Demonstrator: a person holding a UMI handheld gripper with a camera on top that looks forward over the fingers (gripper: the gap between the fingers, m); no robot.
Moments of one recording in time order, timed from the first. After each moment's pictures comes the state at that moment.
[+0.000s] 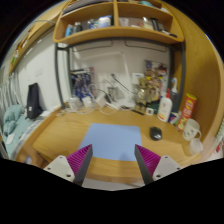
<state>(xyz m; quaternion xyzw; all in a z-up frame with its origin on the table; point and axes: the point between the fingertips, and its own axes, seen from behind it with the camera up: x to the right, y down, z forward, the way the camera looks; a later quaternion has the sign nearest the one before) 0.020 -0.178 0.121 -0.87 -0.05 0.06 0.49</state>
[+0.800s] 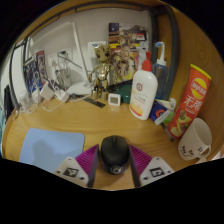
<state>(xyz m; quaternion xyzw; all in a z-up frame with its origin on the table) 0.201 0.022 -0.016 -0.91 0.03 0.01 0.41</state>
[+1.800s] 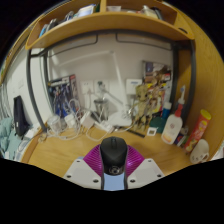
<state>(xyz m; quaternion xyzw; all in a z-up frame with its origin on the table) 0.027 0.021 0.140 -0.87 0.01 0.04 0.49</state>
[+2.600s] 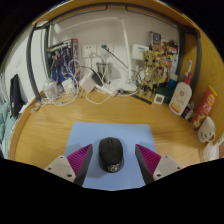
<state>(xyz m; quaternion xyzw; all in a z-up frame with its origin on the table) 0.001 -0.030 0.016 -0.92 -0.01 0.01 0.39</state>
